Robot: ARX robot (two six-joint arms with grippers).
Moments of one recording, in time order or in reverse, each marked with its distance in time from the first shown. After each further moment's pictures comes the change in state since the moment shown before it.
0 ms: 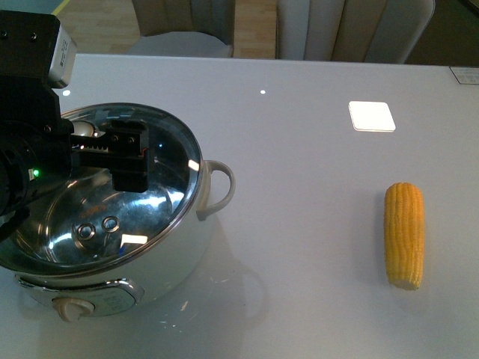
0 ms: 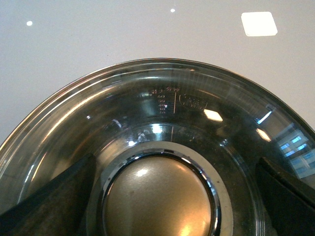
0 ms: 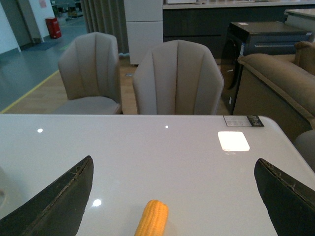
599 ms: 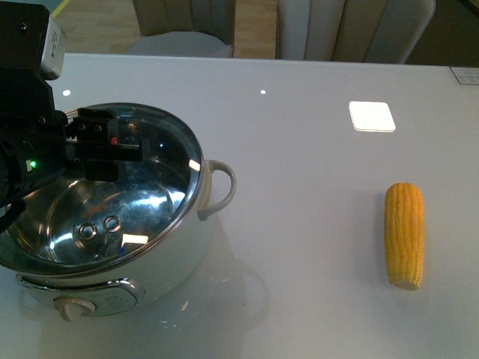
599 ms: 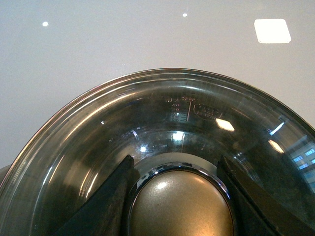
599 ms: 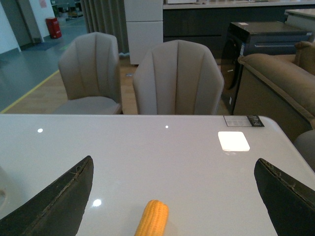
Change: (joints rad) left arm -0.002 -0.008 0.012 -0.018 -0.039 -0.023; right arm 0.000 0.000 0.000 0.000 0.000 0.000
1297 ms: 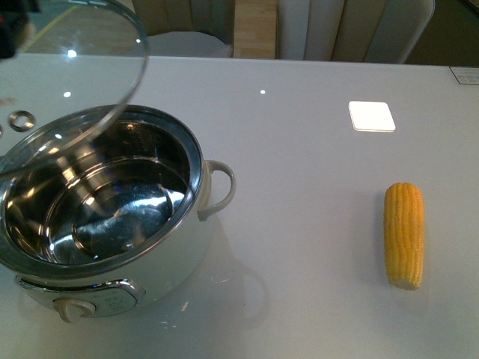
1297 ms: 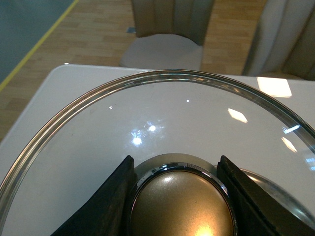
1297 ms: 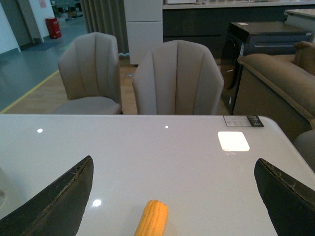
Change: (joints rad) left arm 0.299 -0.393 0.038 -0.185 0.158 0.110; right arm 0.000 0.000 0.000 0.000 0.000 0.000
